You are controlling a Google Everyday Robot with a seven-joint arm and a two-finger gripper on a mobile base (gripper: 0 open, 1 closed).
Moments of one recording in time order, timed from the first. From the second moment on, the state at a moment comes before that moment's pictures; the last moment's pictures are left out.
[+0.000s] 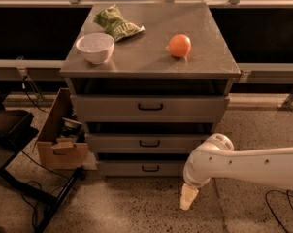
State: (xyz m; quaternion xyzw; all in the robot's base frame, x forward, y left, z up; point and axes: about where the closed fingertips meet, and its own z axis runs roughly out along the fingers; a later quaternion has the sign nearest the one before) arm 0.493 -0.168 0.473 -0.60 0.79 -0.02 0.10
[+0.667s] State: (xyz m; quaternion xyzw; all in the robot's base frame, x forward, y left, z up) arm 0.523 -0.161 0.382 -0.60 0.80 0.01 0.10
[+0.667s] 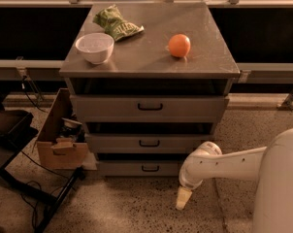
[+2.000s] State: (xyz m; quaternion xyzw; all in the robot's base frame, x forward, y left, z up) arm 0.631 -0.175 0.254 -0.64 0.77 -0.06 0.08
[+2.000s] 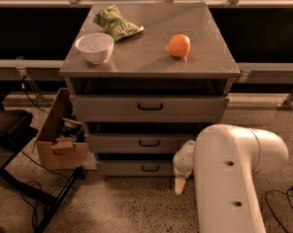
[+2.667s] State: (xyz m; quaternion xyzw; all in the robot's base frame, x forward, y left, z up) arm 0.670 -0.176 0.205 -0.65 0.75 -0.07 0.07
